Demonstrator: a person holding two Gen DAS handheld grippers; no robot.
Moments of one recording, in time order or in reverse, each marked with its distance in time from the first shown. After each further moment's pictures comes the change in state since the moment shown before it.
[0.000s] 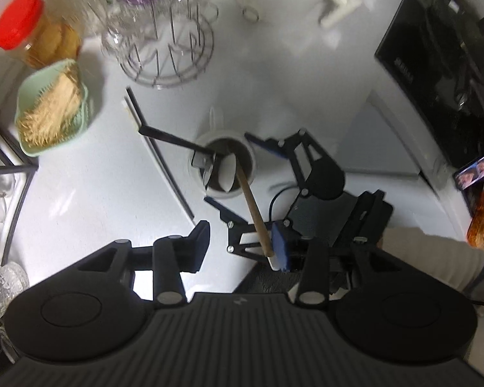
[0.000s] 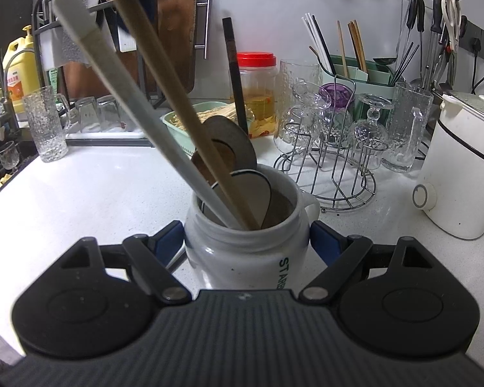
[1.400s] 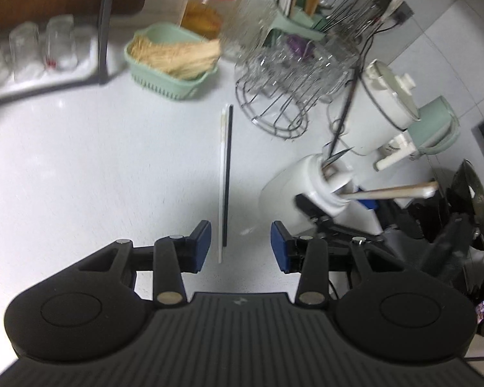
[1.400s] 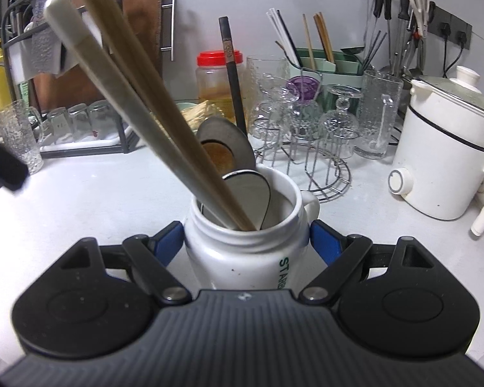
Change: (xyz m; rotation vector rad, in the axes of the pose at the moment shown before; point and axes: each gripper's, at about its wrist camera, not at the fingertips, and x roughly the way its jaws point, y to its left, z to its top) left arm 0.100 0.091 -0.194 -0.530 -0.662 -0.096; right arm -0.003 -0.009 -0.003 0.077 0.007 -0.100
